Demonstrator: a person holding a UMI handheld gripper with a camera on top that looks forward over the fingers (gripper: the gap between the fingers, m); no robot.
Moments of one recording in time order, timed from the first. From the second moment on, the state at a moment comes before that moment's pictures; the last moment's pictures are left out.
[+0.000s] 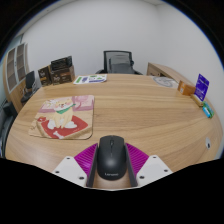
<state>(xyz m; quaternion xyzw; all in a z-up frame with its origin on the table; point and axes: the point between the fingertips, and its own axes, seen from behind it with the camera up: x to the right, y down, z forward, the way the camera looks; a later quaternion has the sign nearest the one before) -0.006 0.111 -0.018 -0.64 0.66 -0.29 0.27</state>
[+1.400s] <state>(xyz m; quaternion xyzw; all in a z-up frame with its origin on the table) 0.131 0.293 0.023 -0.65 0.63 -0.27 0.31</state>
